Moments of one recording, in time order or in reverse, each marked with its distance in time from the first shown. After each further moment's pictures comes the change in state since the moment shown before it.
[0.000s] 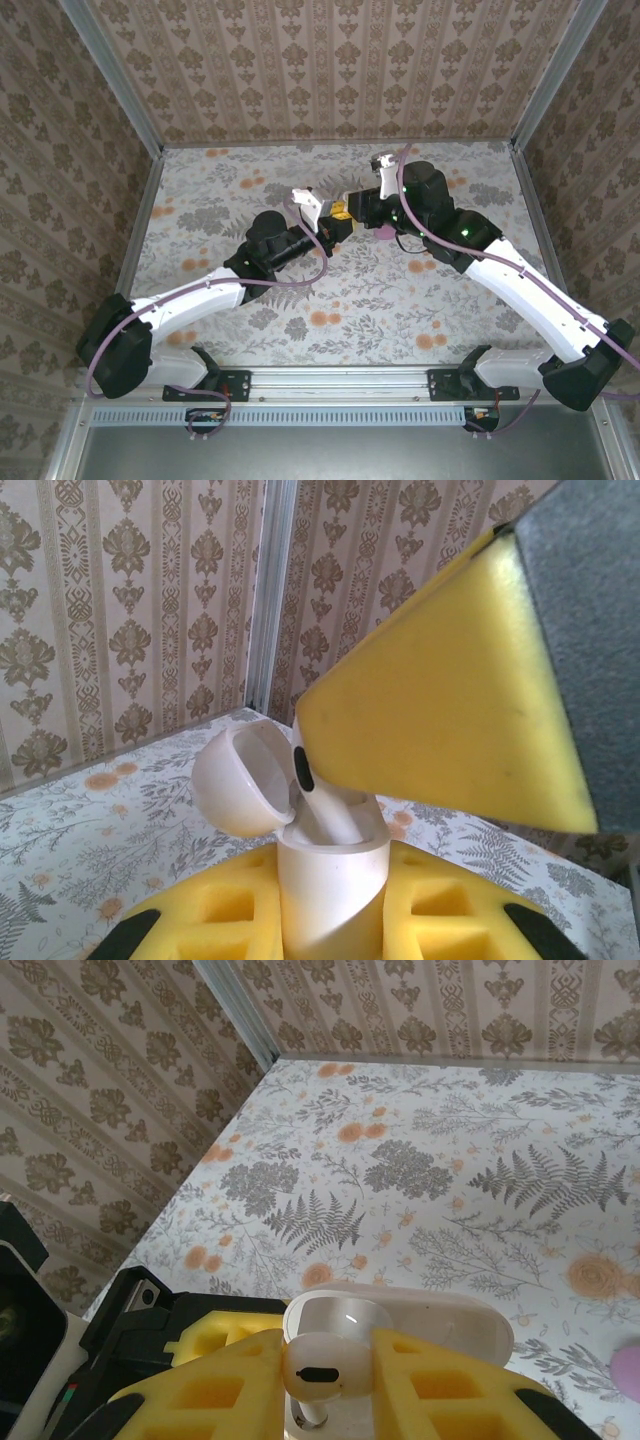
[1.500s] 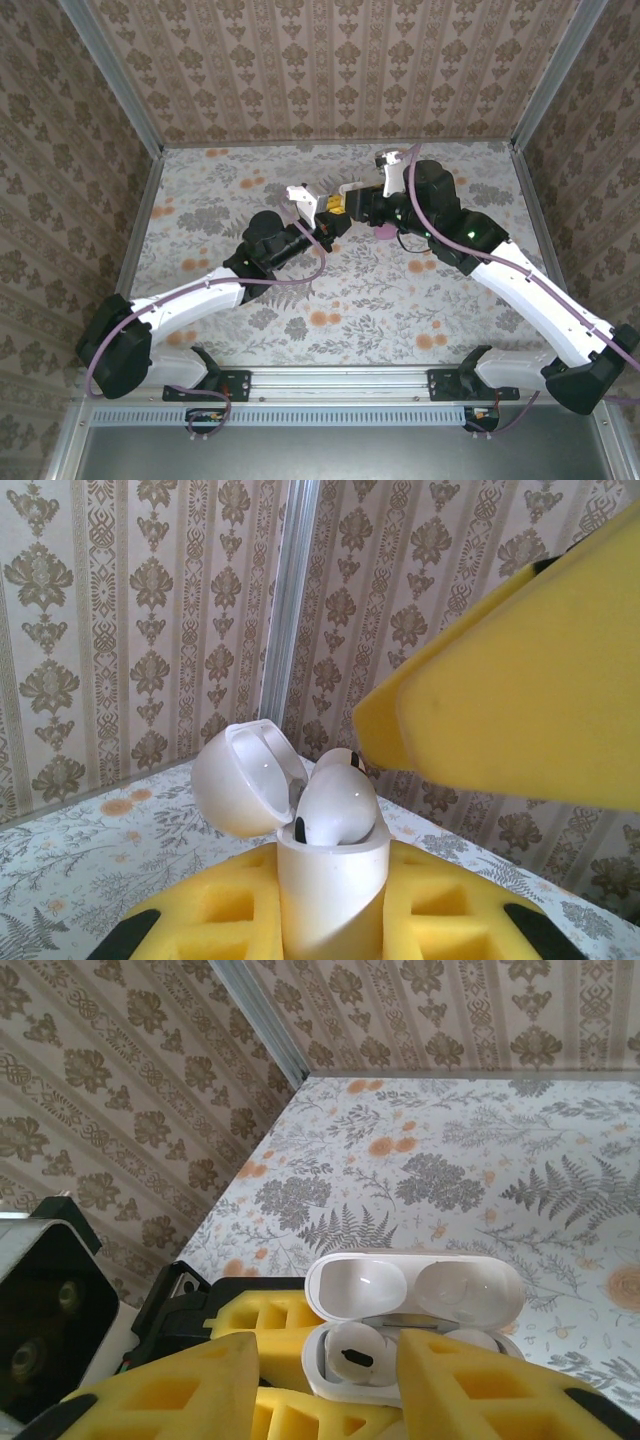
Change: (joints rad) left arm 0.000 -0.003 0.000 0.052 -0.037 -0.014; right arm -0.002 -0.025 0.015 0.012 -0.043 0.047
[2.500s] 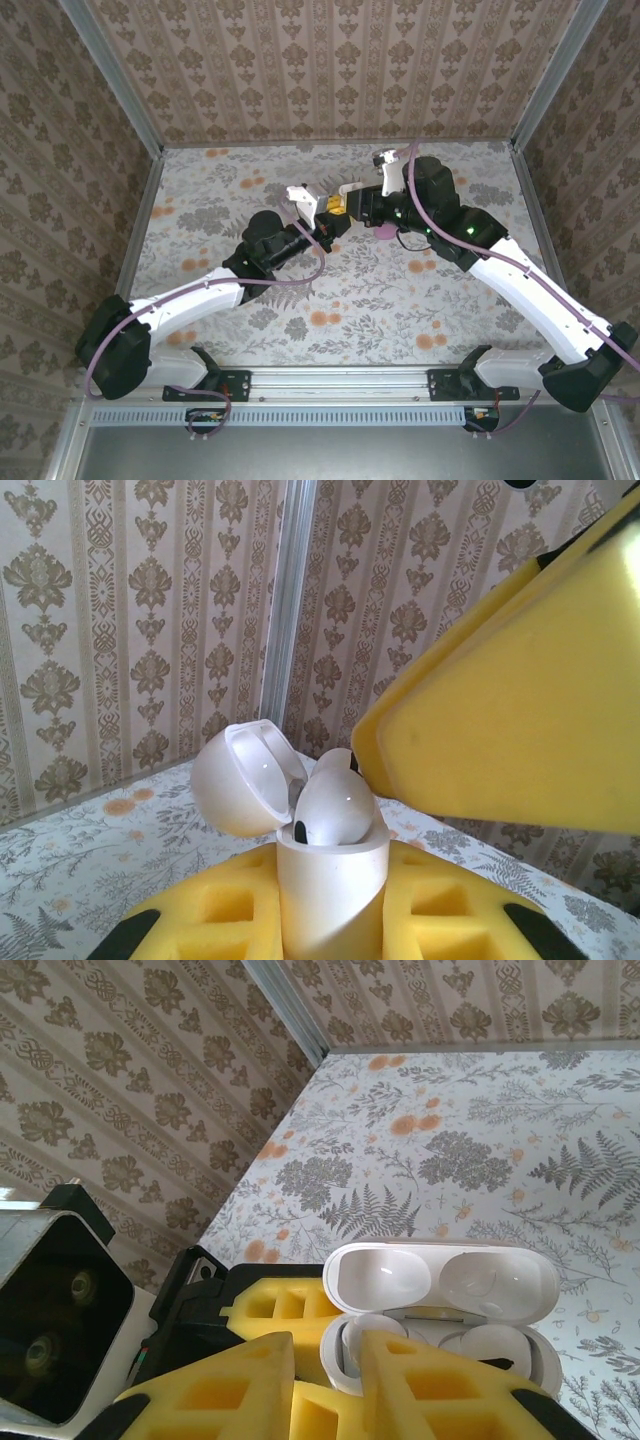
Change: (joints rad) left arm 0.001 -0.005 0.000 -0.009 0.013 0.016; right arm -0.017 0.019 0.019 -0.027 -0.077 0.017
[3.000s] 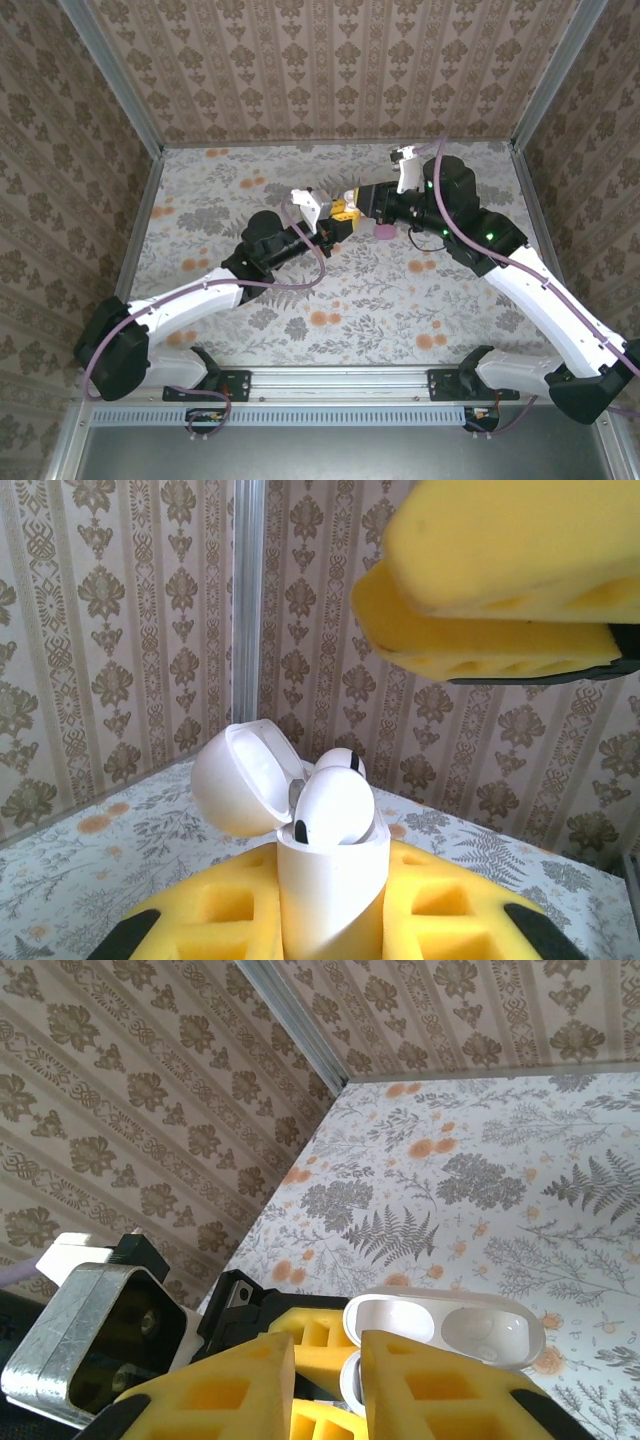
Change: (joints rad) left arm 0.000 -0.011 0.000 -0.014 0.083 0.068; right arm -0.042 -0.068 0.003 -0.002 -0.047 0.044
